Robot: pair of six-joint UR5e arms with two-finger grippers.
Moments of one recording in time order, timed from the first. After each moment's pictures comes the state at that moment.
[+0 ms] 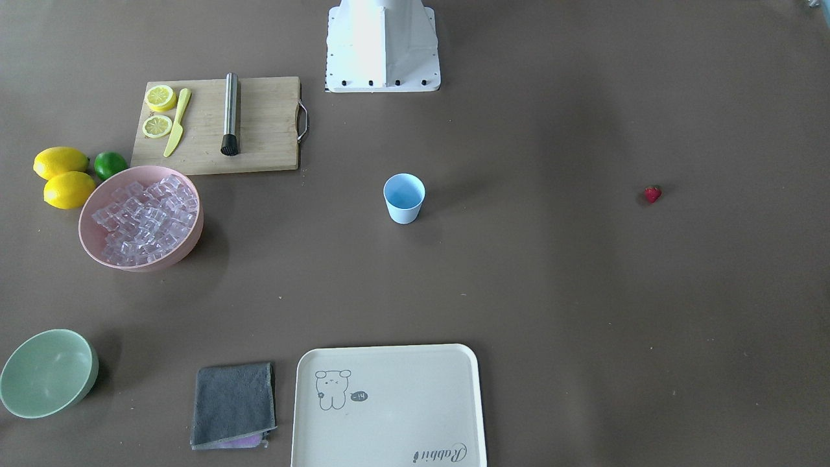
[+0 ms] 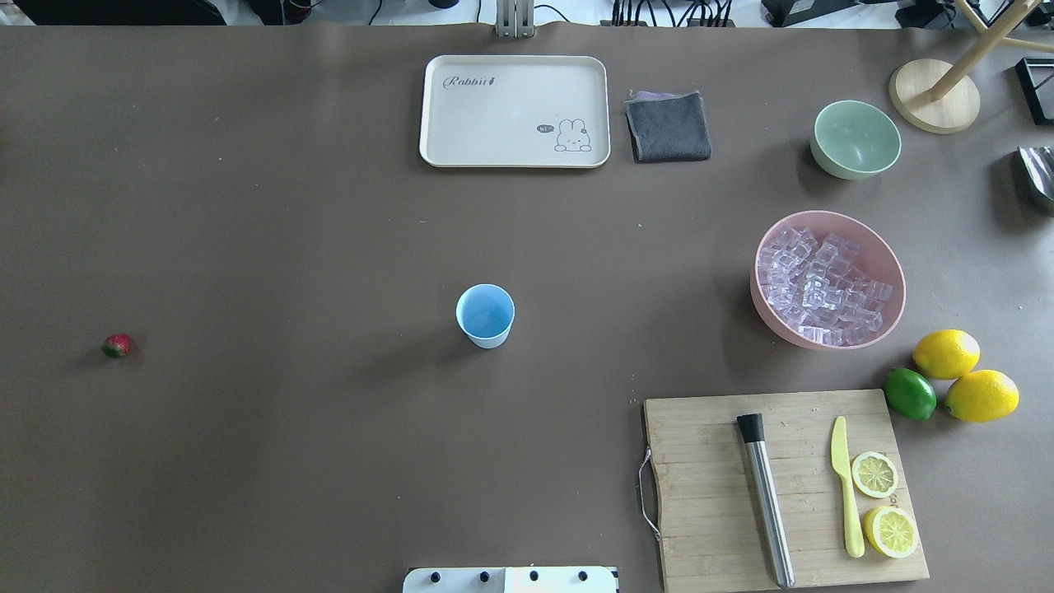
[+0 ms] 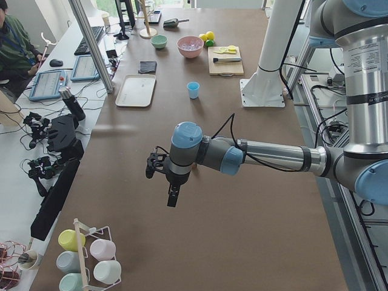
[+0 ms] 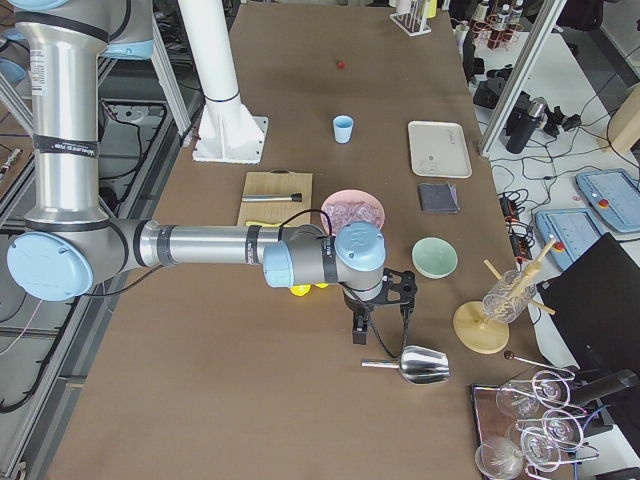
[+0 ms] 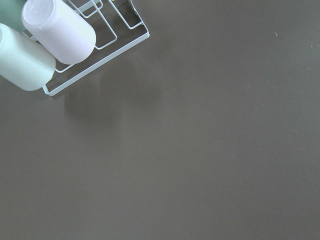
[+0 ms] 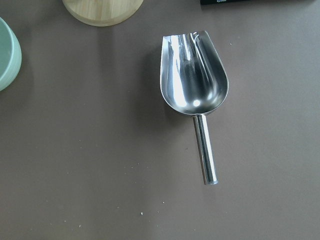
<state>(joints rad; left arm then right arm) -1.52 -1.39 -1.84 -1.80 -2.18 -0.20 1.59 -1.63 1.67 -1.46 2.35 0.19</state>
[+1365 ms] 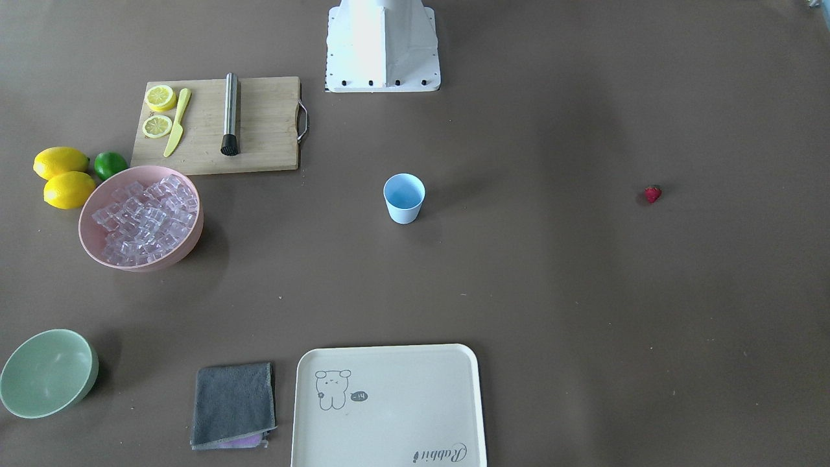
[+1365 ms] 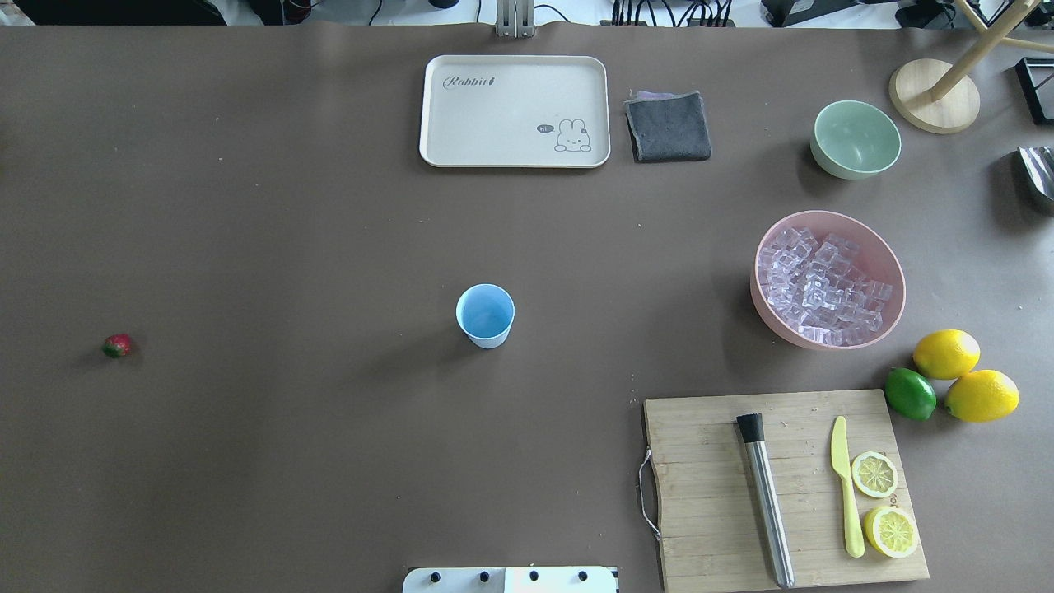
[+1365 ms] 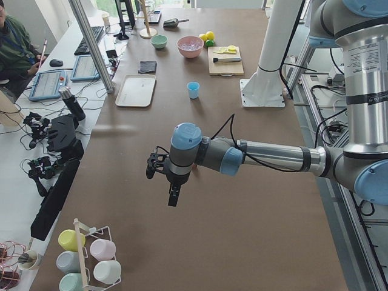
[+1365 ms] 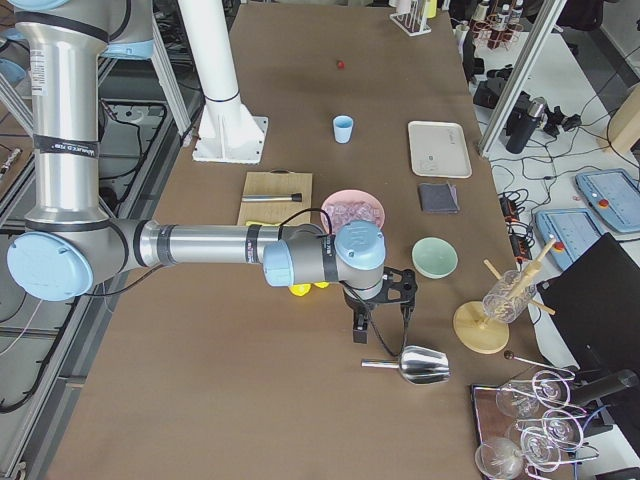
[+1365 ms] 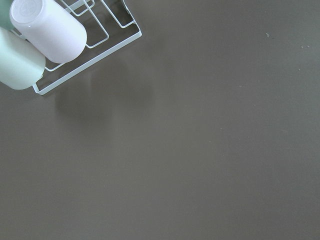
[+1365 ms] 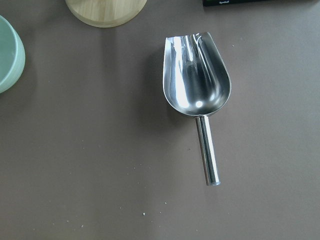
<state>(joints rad) -1.51 -1.39 -1.83 -1.79 -2.21 -0.20 1.59 -1.63 1.68 -1.46 2.36 0.20</state>
